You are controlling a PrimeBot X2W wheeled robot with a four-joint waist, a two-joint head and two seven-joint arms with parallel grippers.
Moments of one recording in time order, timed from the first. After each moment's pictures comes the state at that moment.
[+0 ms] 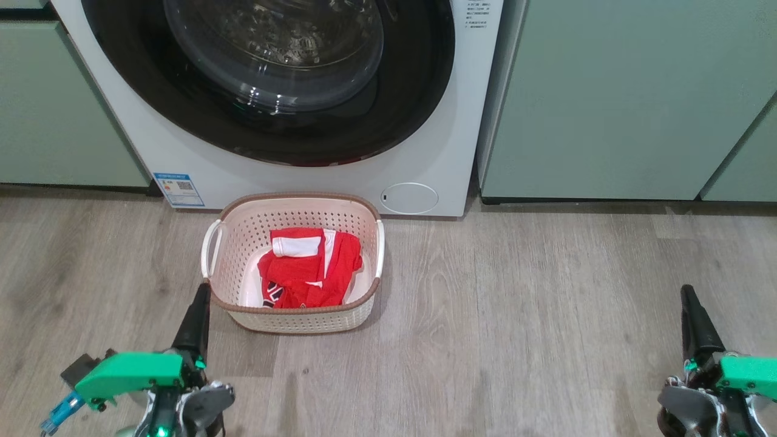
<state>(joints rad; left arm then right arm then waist) -0.05 0.05 0.08 0.29 -1.58 -0.12 0.10 -0.06 -0.05 -0.13 0.29 1.58 0.13 0.10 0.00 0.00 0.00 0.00</state>
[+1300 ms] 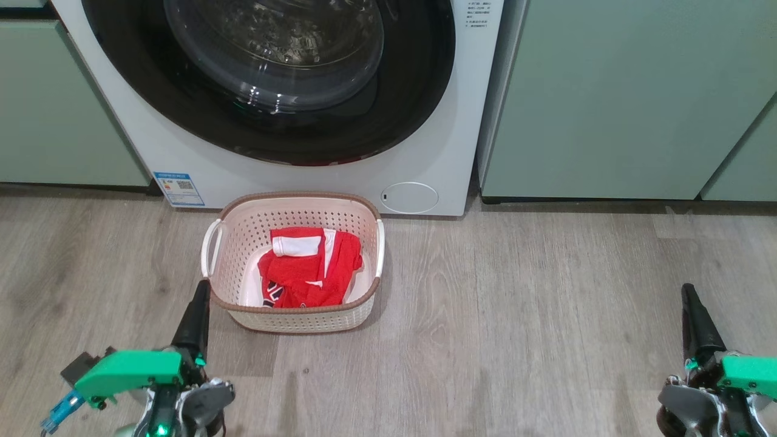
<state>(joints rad) -0.05 0.04 0.08 0.28 -1.60 -0.12 0.11 -0.07 -0.05 -0.13 0.28 1.60 0.13 0.11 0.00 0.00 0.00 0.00</state>
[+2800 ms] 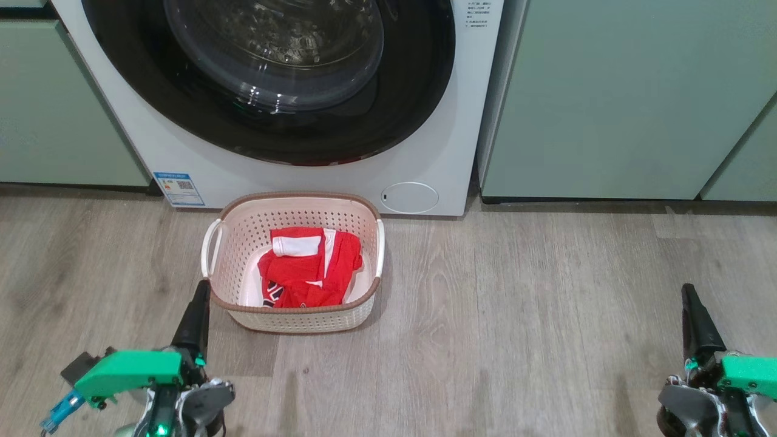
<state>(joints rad) -0.05 0.04 0.08 0.28 -1.60 -0.12 0.11 -0.07 -0.05 -0.13 0.28 1.60 0.13 0.11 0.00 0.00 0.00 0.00</state>
